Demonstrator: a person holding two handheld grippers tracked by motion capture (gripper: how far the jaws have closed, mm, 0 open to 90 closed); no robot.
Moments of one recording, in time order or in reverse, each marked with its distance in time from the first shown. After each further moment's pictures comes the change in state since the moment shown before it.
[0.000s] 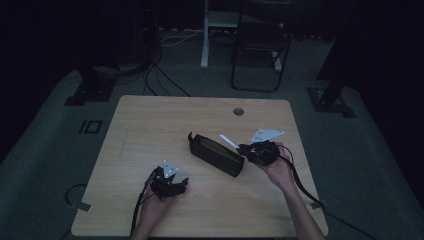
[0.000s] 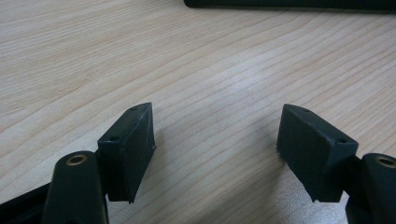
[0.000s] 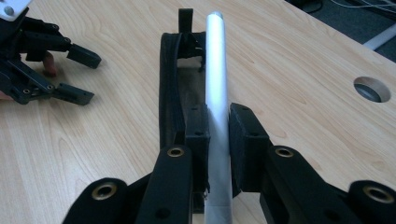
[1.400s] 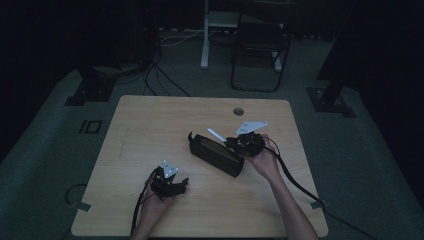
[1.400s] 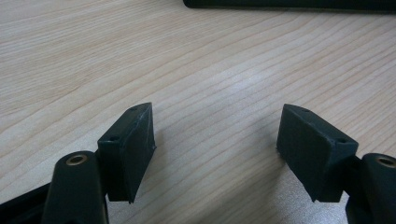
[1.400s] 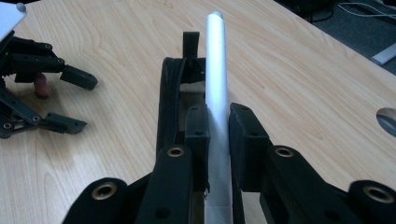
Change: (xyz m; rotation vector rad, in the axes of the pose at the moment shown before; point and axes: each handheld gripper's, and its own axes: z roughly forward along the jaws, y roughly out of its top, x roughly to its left) left arm 0.000 0.000 0.000 -0.002 0.000 -0.001; right arm -0.001 0.029 0.038 -0.007 0.025 -0.027
